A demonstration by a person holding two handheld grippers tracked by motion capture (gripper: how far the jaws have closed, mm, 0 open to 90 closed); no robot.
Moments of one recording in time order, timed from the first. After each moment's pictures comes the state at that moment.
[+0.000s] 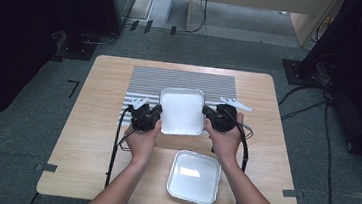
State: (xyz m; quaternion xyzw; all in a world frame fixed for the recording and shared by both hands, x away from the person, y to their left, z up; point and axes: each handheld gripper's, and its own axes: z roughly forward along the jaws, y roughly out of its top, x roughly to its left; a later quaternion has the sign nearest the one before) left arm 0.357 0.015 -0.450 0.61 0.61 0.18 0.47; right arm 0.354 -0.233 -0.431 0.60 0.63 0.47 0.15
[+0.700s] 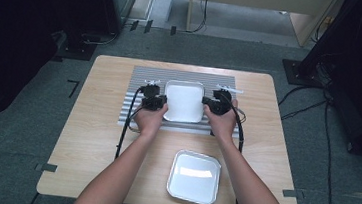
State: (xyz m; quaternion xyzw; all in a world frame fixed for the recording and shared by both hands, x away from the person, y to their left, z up) left arm 0.453 -0.005 -0.481 0.66 0.64 0.16 0.37; right arm 0.436 -0.237 -0.473 0.64 0.63 0.42 0.12
